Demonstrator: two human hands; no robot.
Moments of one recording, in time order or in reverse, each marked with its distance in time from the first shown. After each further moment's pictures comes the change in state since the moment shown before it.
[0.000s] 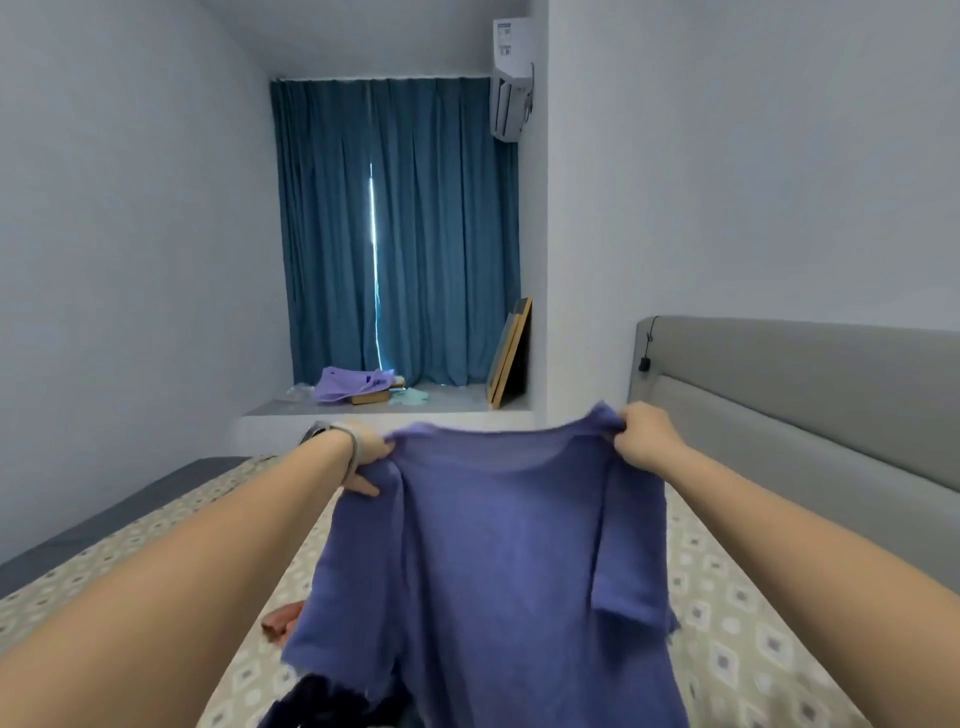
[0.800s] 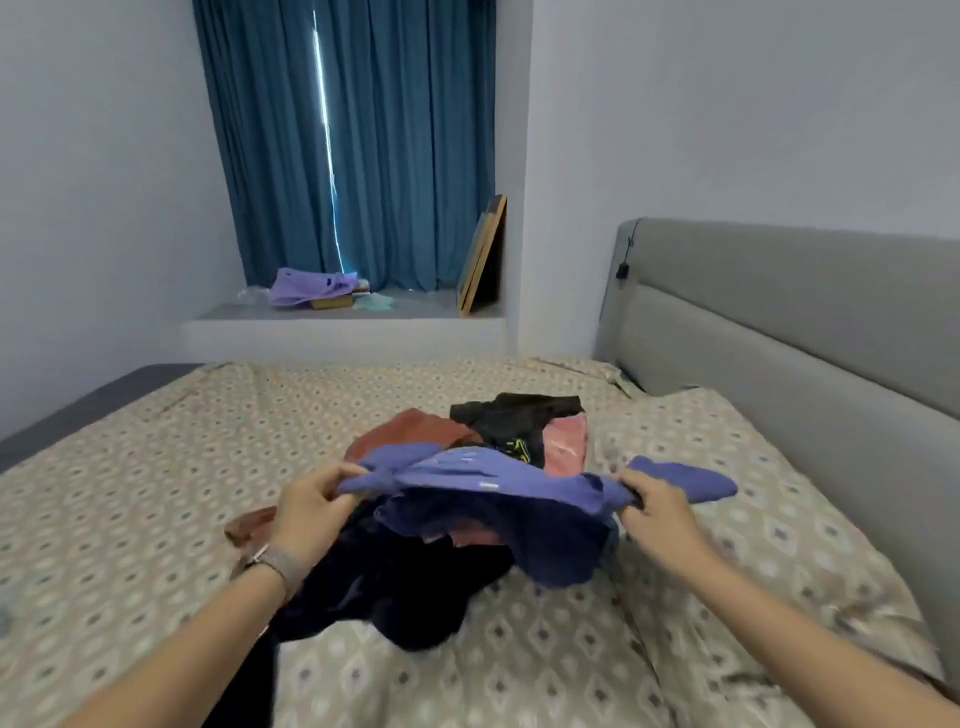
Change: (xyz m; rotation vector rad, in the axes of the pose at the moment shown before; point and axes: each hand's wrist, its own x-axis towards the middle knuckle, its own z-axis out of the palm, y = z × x) left_hand 0.003 -0.155 0.106 -0.206 0.162 0.538; right_hand -0.073 0.113 0.129 0.306 0.011 -0.076
